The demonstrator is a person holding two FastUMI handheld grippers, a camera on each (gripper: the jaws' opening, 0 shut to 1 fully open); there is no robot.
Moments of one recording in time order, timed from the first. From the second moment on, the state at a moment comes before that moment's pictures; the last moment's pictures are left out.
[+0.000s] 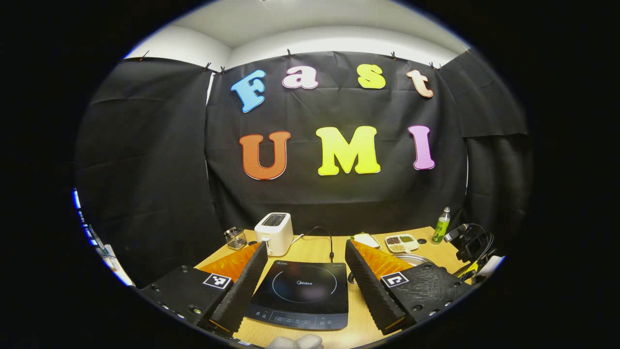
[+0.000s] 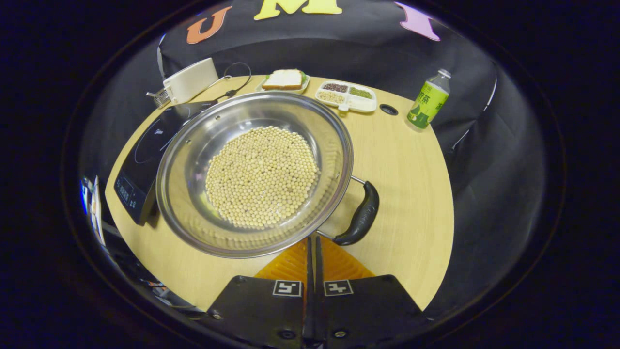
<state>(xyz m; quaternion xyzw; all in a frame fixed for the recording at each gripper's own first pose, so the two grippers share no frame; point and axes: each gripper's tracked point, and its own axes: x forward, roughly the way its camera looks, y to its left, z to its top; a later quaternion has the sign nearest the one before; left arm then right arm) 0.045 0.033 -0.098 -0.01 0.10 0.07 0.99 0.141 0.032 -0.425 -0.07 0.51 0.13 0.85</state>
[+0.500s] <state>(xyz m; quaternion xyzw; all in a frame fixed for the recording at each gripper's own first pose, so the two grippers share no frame) 0.060 0.017 -0.107 0.00 0.11 0.09 0.99 0.183 -0.007 -0.426 -0.10 0.50 0.14 0.85</state>
